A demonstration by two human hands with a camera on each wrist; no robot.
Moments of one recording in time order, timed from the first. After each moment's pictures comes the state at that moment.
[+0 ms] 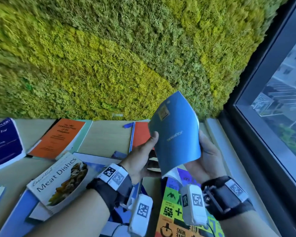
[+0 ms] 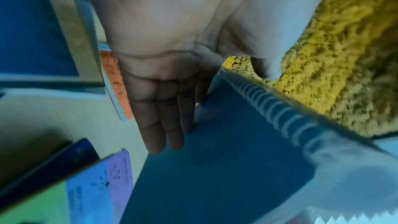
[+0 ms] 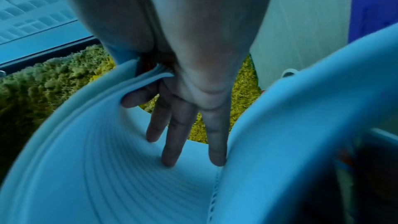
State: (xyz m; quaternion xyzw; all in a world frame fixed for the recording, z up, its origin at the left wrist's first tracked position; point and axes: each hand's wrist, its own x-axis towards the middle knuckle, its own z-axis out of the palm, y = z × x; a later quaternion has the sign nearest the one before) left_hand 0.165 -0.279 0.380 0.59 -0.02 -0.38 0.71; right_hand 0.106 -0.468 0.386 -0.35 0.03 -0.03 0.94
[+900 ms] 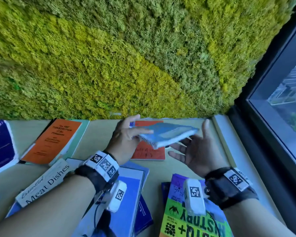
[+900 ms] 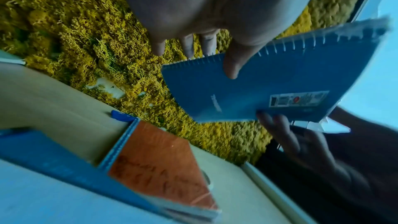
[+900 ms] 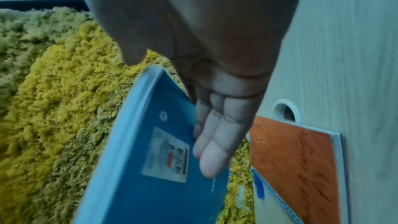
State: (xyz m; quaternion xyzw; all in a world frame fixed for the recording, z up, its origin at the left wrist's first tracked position) left_hand 0.260 -0.261 0.351 0.84 -0.27 0.00 0.46; right_hand 0.173 -0.498 0.358 -0.43 0.18 0.06 0.88
